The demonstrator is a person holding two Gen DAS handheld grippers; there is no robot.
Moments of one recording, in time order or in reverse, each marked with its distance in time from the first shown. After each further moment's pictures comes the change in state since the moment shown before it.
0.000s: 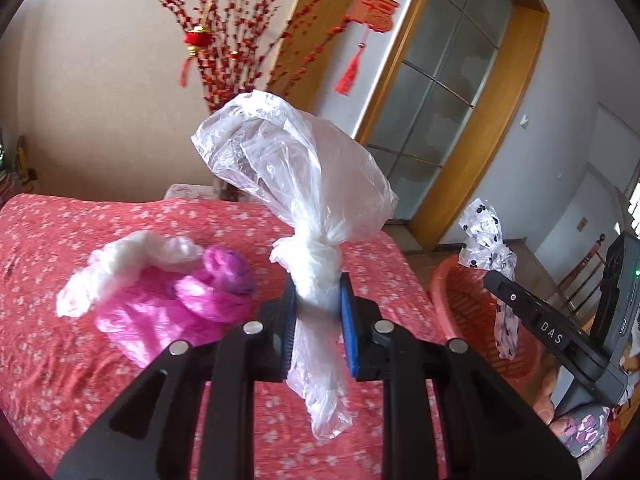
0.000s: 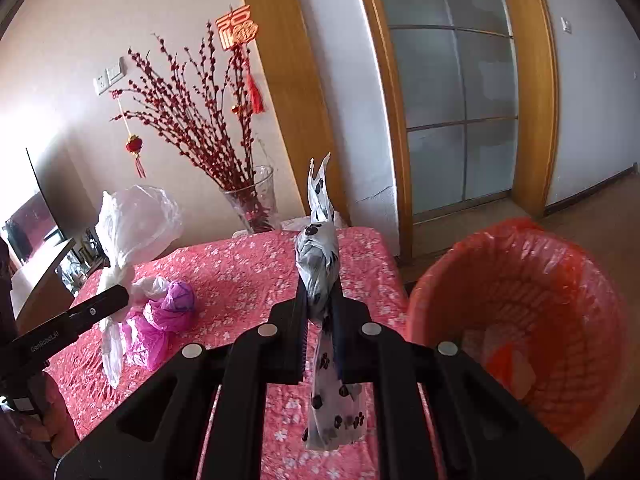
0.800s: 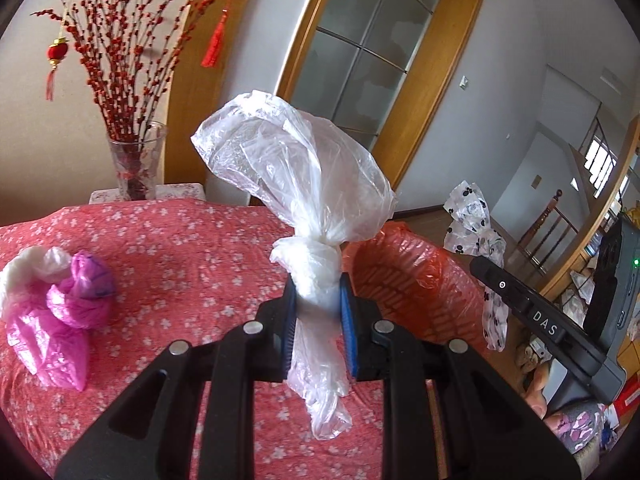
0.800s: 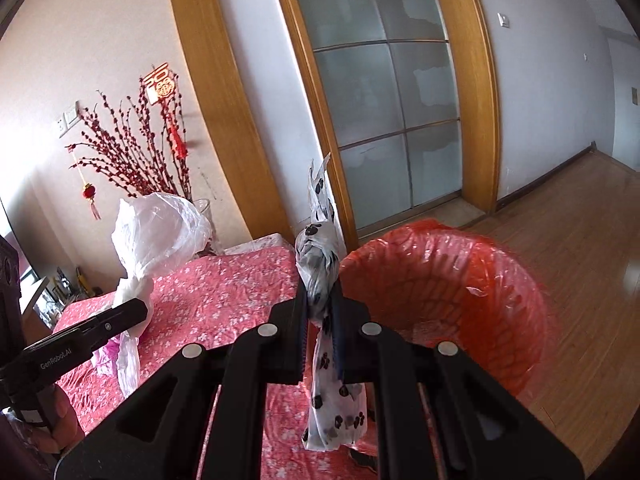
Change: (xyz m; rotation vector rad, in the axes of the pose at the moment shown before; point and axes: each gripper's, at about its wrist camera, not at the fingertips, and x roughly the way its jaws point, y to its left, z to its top) left arm 0.048 -0.101 -0.013 0.131 0.075 -0.183; right arm -0.053 -0.078 -0.003 0.111 -0.079 -0.135
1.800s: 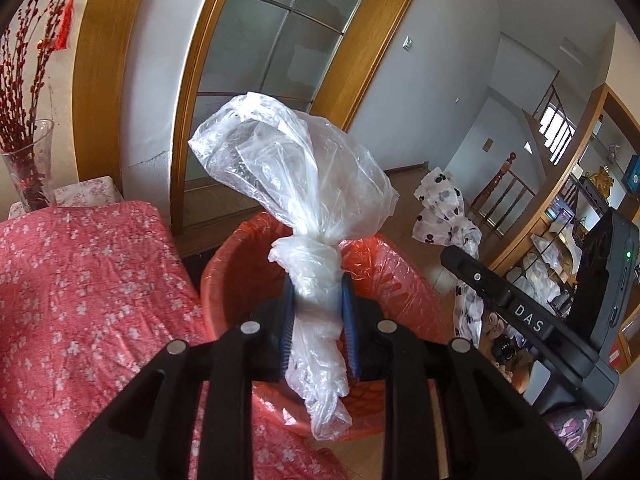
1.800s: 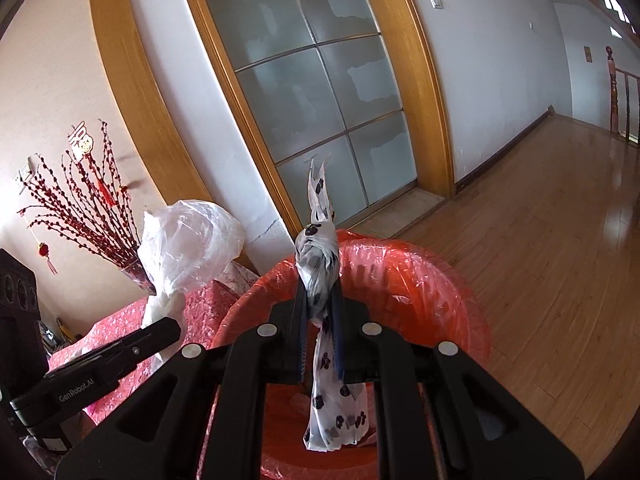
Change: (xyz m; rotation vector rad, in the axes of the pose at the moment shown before) left arm 0.106 -0.096 0.012 0.080 0.115 -0.189; right arm 0.006 -0.097 0.013 0.175 -0.027 -0.106
